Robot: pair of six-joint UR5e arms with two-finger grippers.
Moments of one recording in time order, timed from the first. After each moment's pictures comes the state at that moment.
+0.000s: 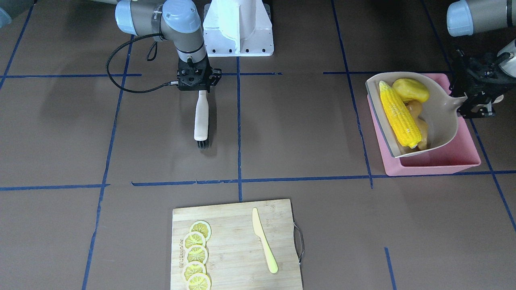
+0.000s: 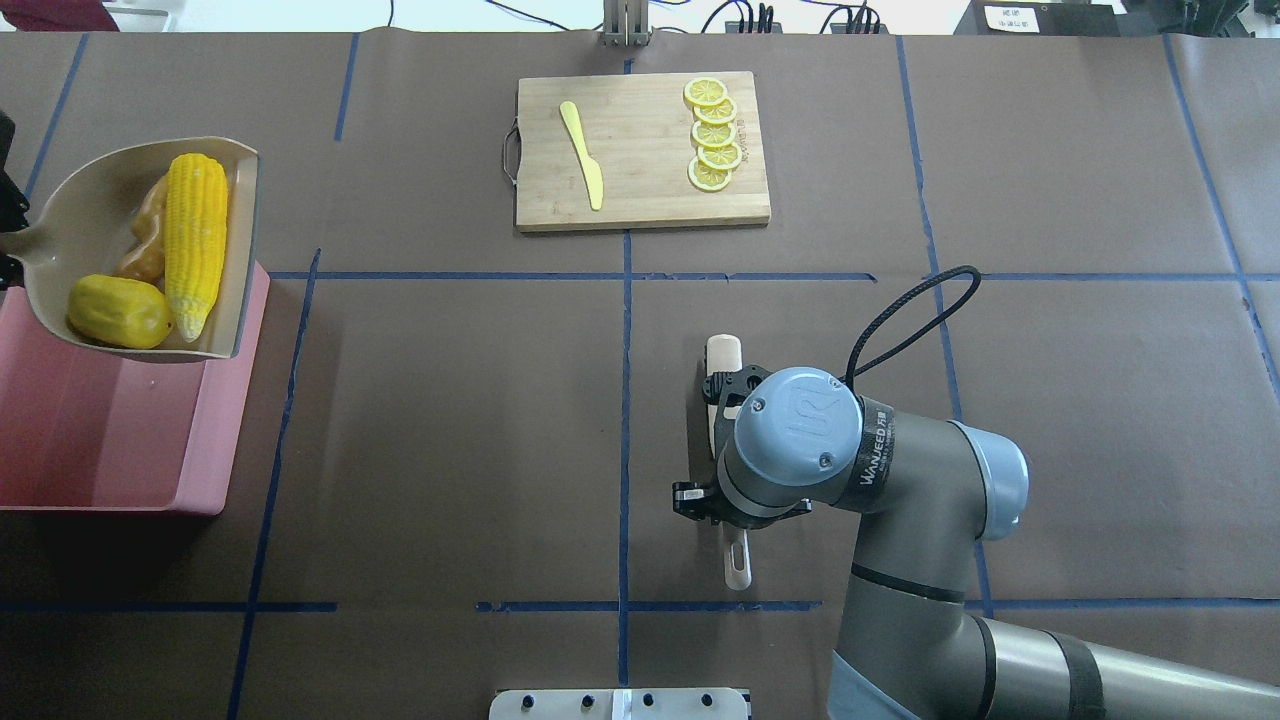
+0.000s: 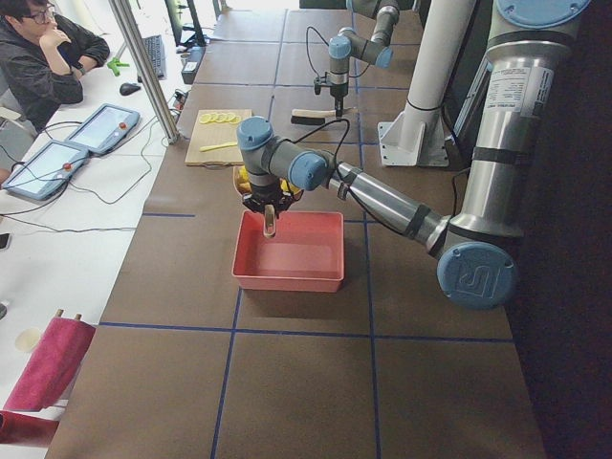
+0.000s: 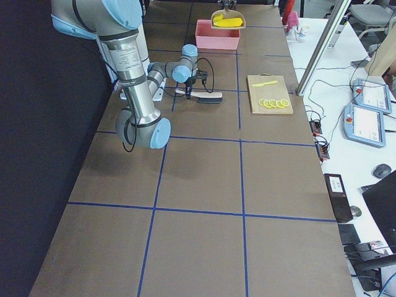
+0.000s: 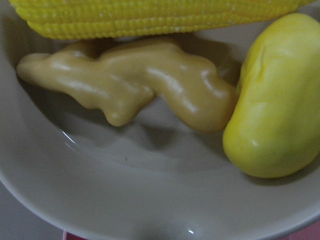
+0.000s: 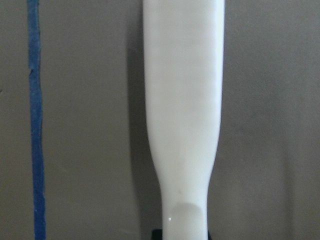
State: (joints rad) left arm -1.21 -1.67 -1.91 -1.51 -2.36 0.97; right arm 0.35 -1.08 1.84 -1.56 1.86 1.34
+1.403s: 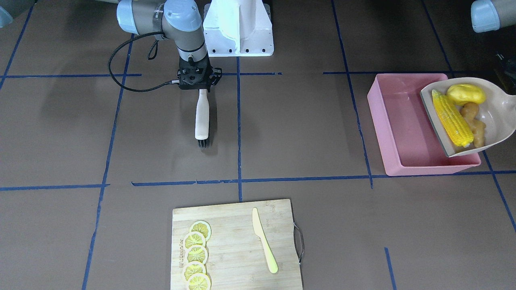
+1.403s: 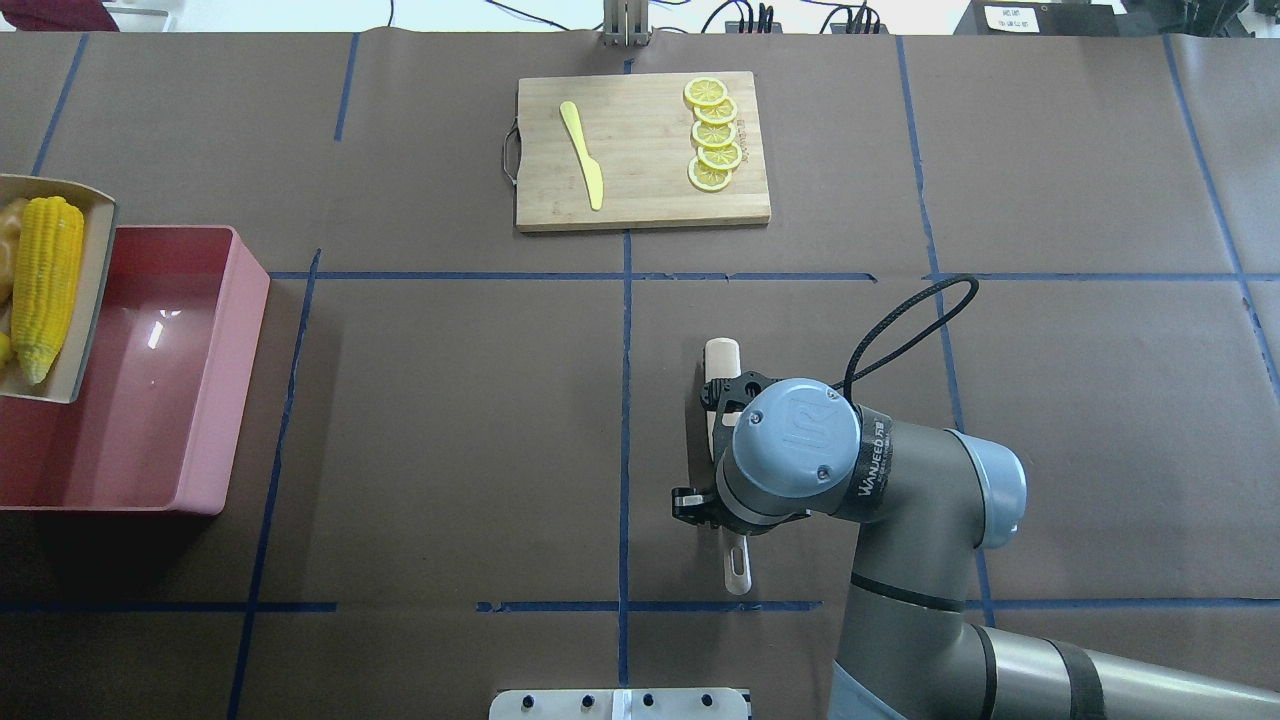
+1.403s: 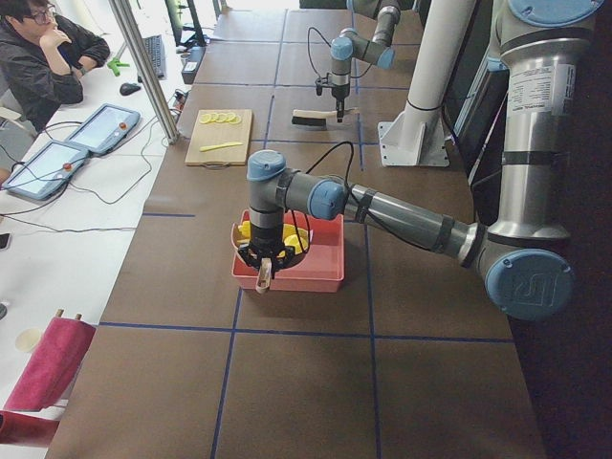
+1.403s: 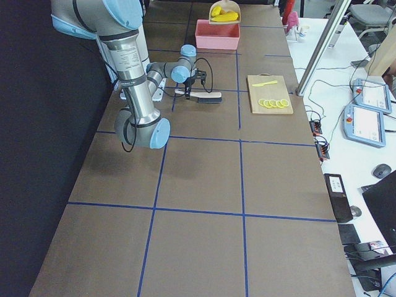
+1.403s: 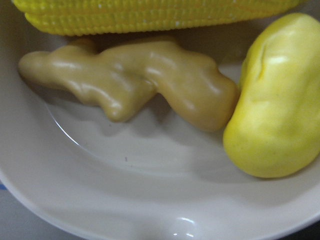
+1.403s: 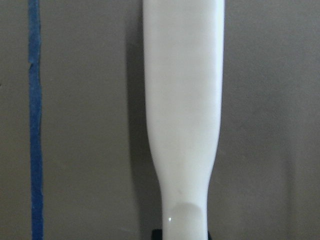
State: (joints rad) left arm -1.27 -1.54 -1.90 -1.51 -2.00 1.17; right arm 0.33 -1.09 1.84 -1.56 1.84 1.34
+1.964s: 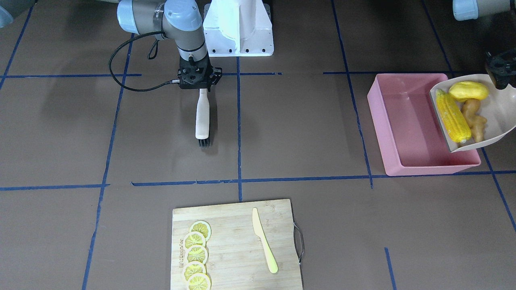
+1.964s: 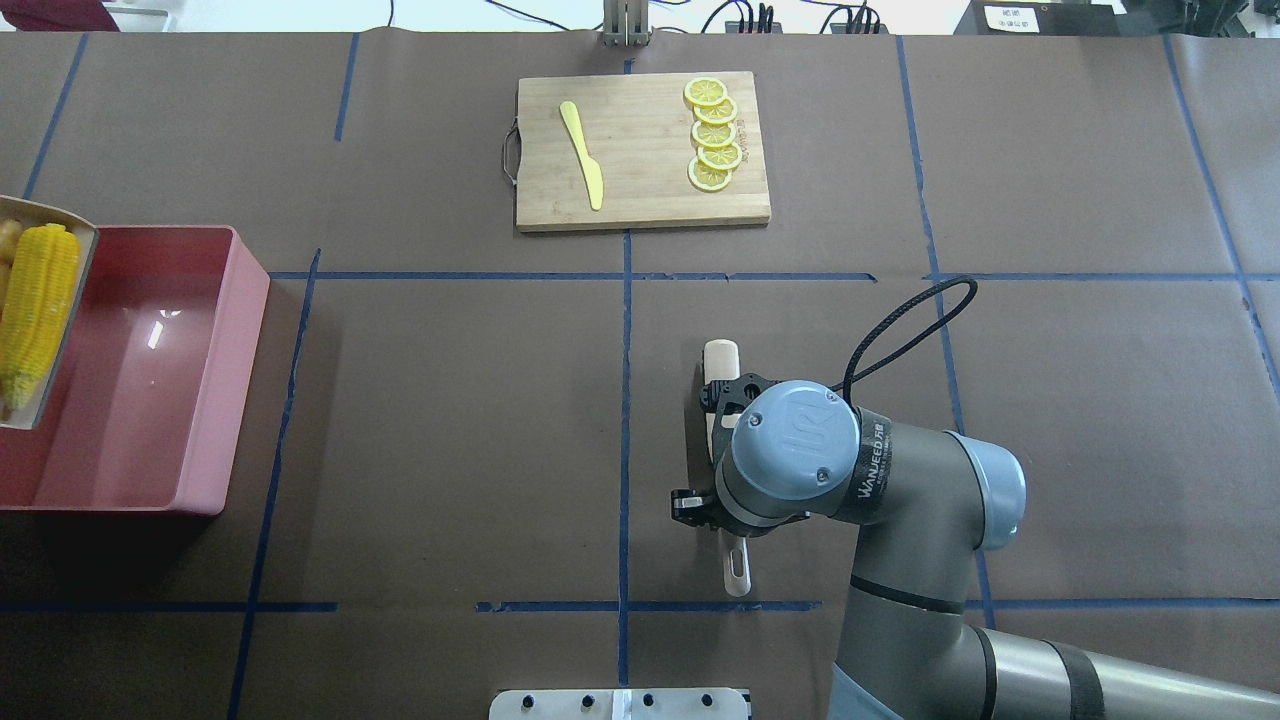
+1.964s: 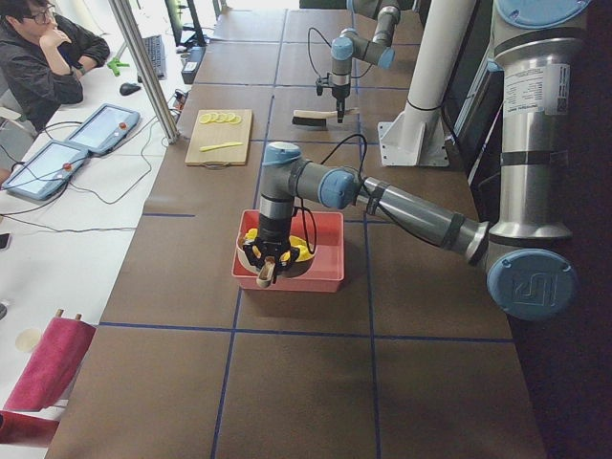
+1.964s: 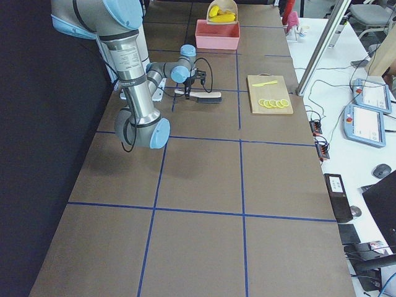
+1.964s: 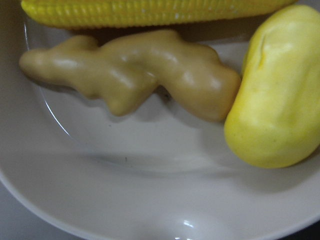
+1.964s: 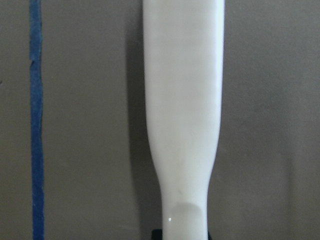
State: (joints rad) left arm -1.19 -1.50 -2.03 -1.40 -1.74 1.17; right arm 0.33 -1.09 1.84 -1.56 1.84 1.34
